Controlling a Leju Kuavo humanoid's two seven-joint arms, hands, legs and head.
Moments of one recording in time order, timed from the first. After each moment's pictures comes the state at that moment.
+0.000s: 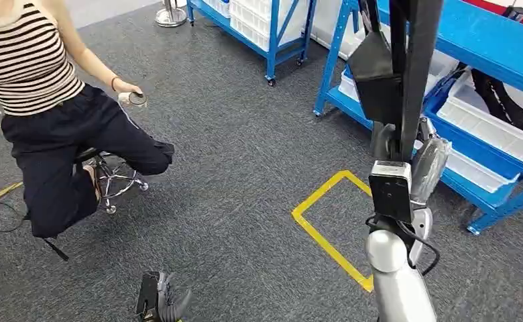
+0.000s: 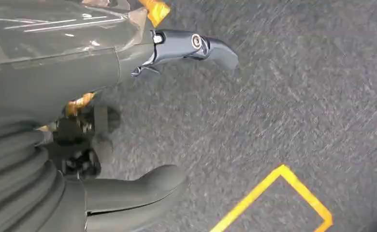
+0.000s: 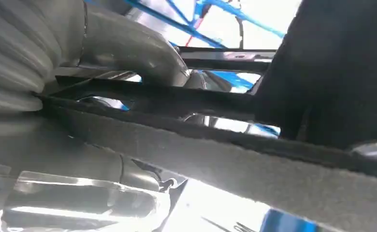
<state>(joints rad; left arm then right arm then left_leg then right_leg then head) -0.22 -0.19 -0.13 -0.33 0.25 0.13 -0.54 -0.28 -0.01 0.28 -1.72 0.62 -0.51 -0.23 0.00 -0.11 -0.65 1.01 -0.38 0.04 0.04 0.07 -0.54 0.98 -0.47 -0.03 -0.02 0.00</state>
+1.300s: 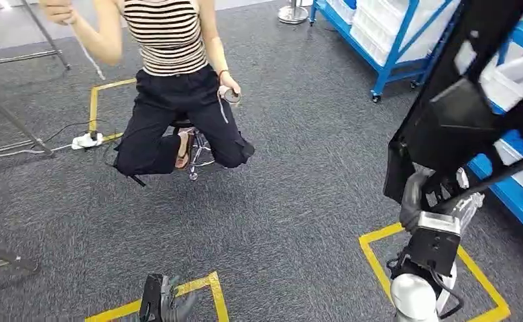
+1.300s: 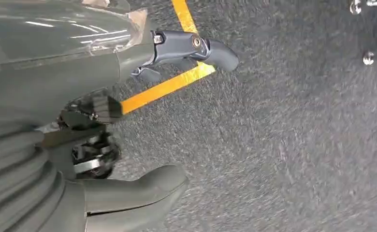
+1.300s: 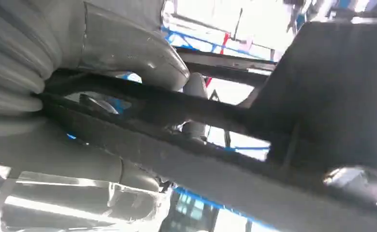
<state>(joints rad) -0.20 -0.17 -0.13 -0.32 0.27 0.13 -0.54 -0.05 0.00 0.18 -1.84 0.42 -0.47 -0.35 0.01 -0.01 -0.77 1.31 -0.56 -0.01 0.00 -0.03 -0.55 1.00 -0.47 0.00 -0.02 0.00</state>
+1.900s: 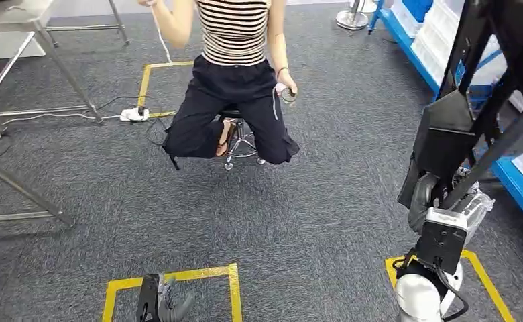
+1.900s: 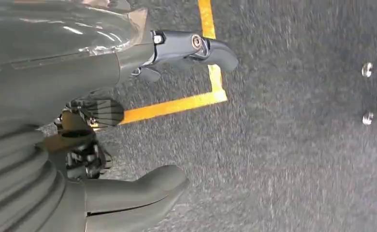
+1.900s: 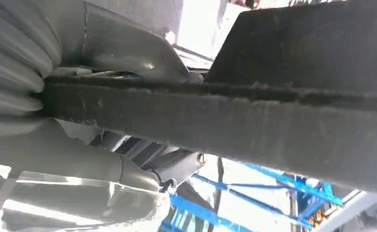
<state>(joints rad) -0.19 -0.17 -0.11 -0.33 0.29 0.11 -0.55 -0.07 0.01 0.14 -1.81 0.46 -0.49 -0.31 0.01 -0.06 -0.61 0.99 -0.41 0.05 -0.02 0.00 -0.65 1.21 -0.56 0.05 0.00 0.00</state>
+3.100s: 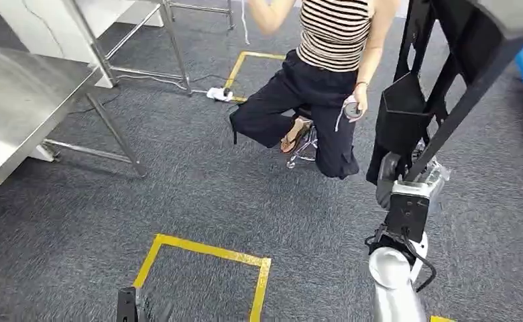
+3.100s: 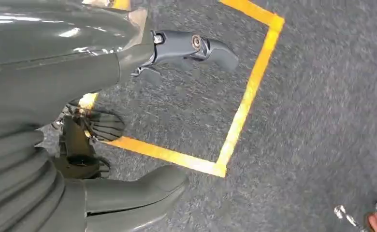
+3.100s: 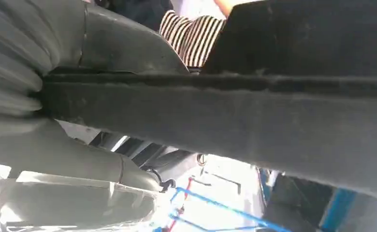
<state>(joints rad) -0.14 -0.14 -0.02 -0.33 0.37 0.16 -0.61 -0.20 0.07 0.22 -1.66 0.42 -0.48 -0.34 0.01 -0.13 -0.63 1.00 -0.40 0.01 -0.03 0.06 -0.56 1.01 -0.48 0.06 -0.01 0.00</state>
